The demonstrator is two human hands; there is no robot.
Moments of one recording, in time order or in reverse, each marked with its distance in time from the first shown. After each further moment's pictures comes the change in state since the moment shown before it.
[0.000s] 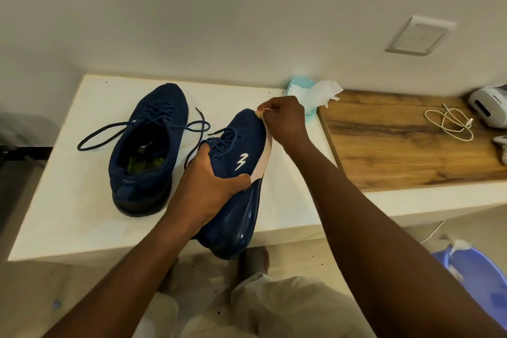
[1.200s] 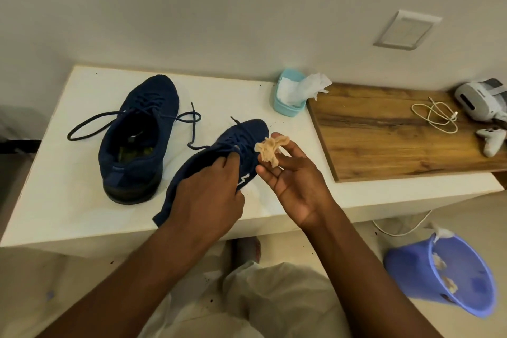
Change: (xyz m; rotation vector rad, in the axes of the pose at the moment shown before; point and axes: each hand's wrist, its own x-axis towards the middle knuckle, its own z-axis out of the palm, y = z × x) left_hand -0.039 0.016 0.020 0.944 -0.049 0.344; right_hand -0.135 0.014 -0.050 1.258 -0.258 0.512
